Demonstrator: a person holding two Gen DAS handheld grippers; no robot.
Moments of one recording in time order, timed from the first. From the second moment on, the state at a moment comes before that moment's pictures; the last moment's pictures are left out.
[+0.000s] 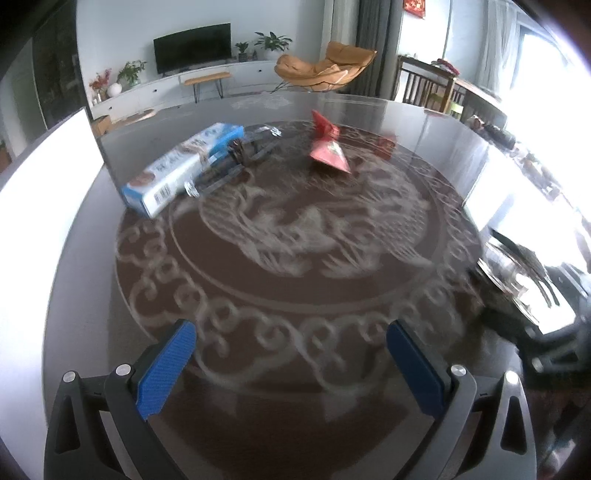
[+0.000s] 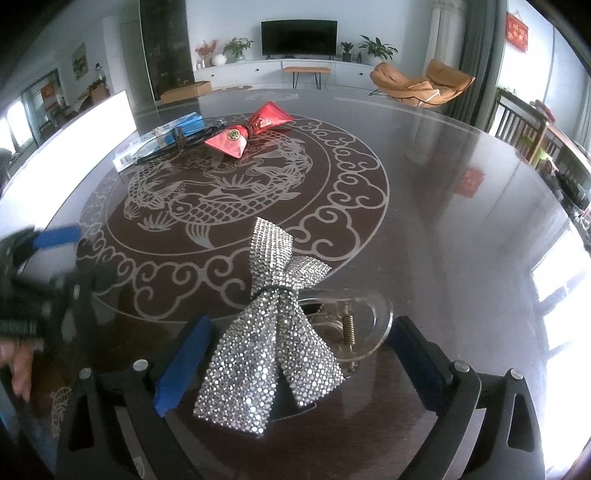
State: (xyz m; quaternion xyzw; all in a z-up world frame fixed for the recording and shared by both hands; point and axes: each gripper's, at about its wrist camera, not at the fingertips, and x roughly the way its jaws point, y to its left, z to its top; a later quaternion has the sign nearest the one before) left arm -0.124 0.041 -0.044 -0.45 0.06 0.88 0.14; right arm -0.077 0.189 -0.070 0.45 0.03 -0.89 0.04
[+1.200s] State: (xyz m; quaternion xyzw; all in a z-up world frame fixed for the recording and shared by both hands) left arm -0.163 0.069 -0.041 -0.43 0.04 0.88 0.19; right arm -0.082 0.197 -0.070 0.45 0.00 -0.89 0.04
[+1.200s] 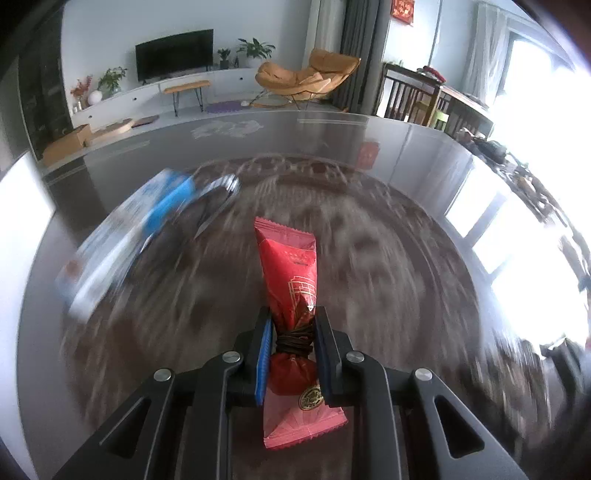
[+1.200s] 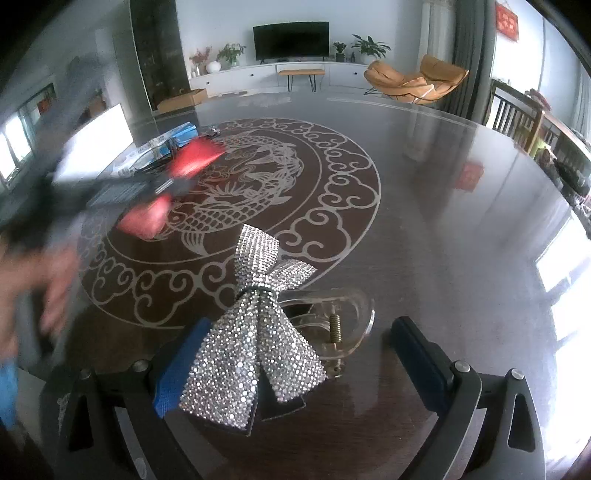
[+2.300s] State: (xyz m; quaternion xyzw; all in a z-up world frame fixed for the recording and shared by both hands) left arm -0.044 -0.331 0.036 -0.45 -0.14 0.88 -0.06; right arm -0.086 -0.173 0.055 0.39 0.04 -0.83 0.39
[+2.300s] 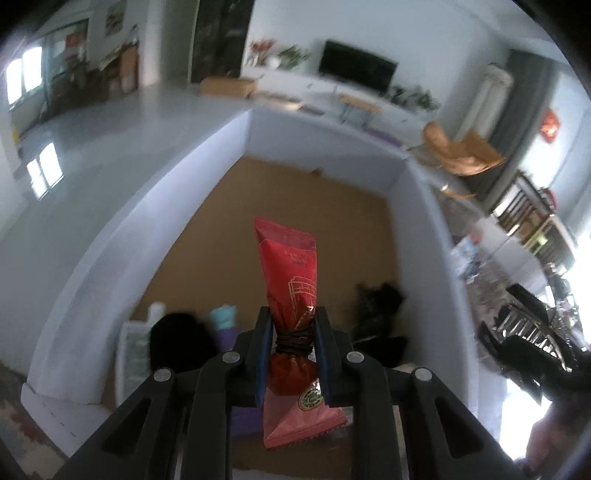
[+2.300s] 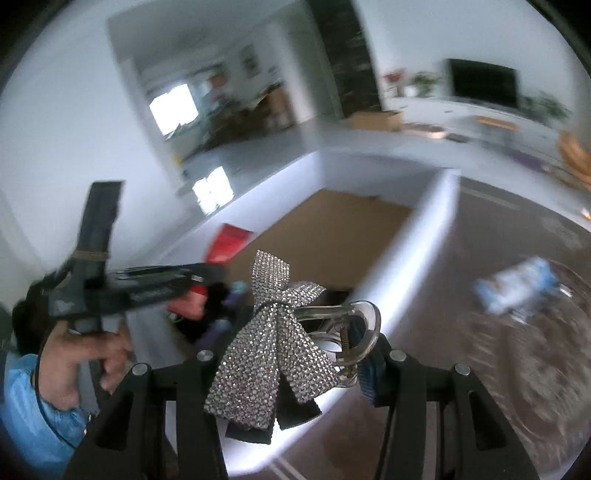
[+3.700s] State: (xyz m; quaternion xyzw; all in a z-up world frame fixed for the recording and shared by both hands) left arm -0.020 -0.021 -0.050 -0.43 0.00 0.90 0.09; right arm -0.096 0.144 -0.067 0.45 0.02 -0.89 0.00
